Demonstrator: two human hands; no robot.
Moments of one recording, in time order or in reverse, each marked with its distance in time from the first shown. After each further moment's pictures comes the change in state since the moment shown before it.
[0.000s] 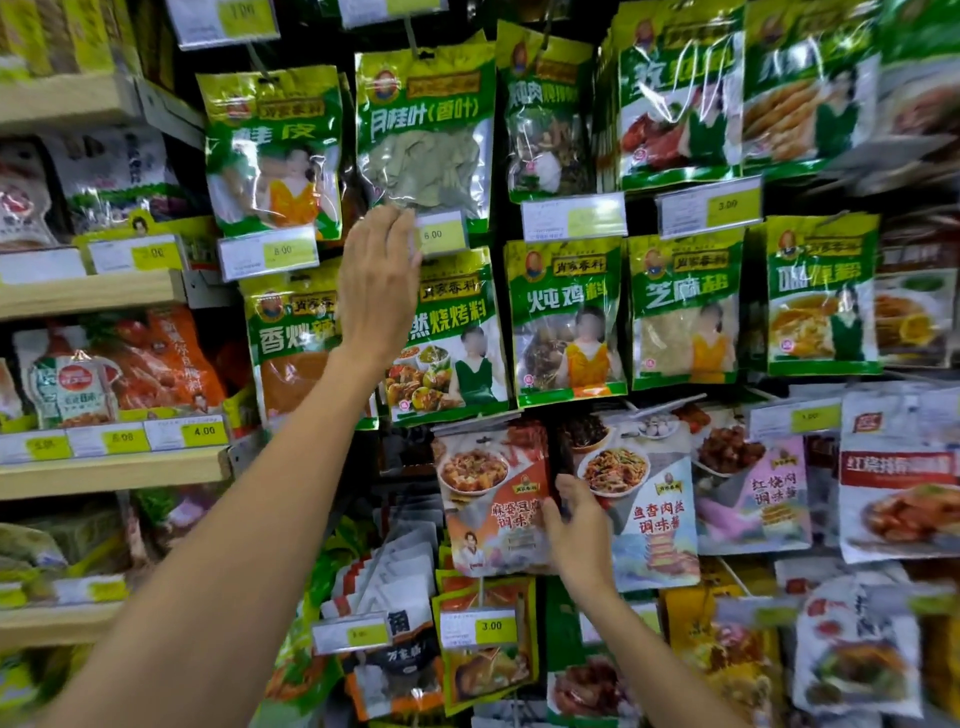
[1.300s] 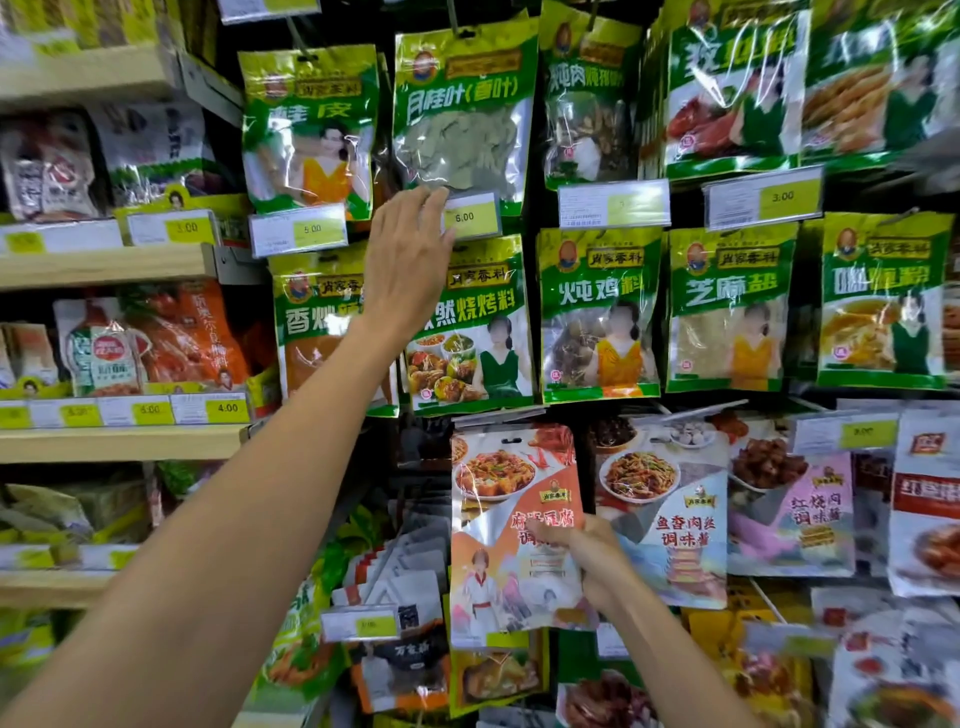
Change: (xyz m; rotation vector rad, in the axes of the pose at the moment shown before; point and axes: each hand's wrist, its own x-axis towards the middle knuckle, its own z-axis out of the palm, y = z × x) left_hand 0.009 -0.012 0.007 0.096 -0.064 0.018; right_hand 0.017 0.018 0.007 0.455 -0.378 0.461
